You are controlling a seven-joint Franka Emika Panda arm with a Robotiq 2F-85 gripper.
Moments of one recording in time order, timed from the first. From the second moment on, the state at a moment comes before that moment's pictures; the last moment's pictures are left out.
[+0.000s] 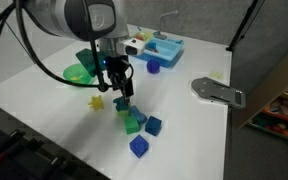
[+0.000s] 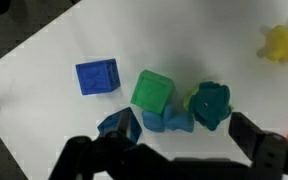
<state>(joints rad) -0.09 0.34 -0.19 -2.29 -0.15 2.46 0.41</state>
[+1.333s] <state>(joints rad) -0.08 0.55 -0.14 -2.22 0.09 2.69 0.33</state>
